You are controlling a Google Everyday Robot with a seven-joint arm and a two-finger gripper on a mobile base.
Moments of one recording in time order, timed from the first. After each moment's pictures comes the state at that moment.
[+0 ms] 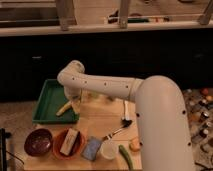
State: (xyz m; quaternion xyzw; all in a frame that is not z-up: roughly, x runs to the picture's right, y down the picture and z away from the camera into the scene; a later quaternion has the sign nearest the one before) arm -0.187 0.074 0.825 -0.25 -0.16 -0.20 0.93
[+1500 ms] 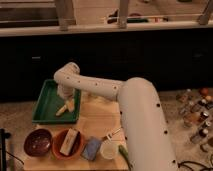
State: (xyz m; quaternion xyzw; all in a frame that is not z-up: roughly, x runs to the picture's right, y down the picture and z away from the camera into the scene) arm -0.242 0.082 0.874 -0.25 -0.23 -0.27 0.90
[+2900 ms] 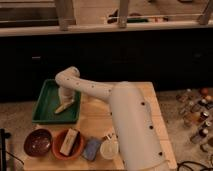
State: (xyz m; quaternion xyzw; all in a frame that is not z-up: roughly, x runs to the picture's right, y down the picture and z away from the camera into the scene) arm -0.252 0.108 0.912 -0.29 -0.25 -0.26 0.89
